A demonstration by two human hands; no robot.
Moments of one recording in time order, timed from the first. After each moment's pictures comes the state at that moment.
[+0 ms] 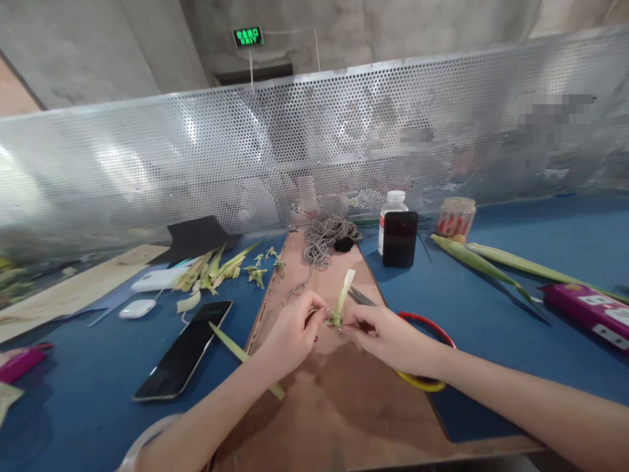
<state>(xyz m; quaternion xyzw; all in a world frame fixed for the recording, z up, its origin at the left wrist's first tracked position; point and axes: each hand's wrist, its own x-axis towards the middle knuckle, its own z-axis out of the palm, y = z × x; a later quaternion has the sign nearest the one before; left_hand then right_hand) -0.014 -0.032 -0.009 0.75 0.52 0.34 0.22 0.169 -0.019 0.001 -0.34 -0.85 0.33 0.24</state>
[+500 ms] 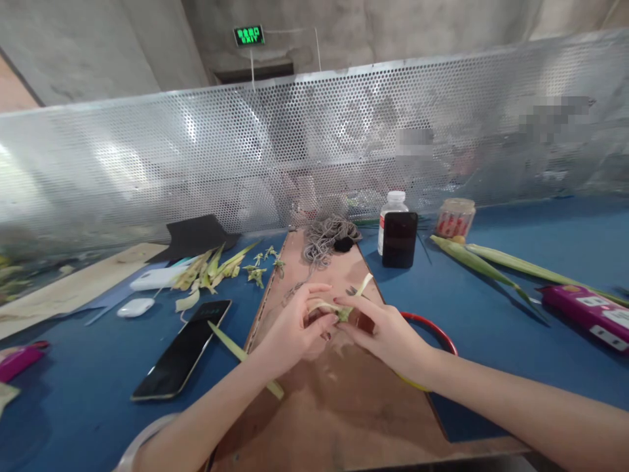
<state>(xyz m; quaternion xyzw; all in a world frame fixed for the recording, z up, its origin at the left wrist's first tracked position) -0.008 -0.033 -0.005 0.66 0.42 0.42 0.46 0.165 -0.022 0.000 -0.38 -0.84 0.23 0.31</state>
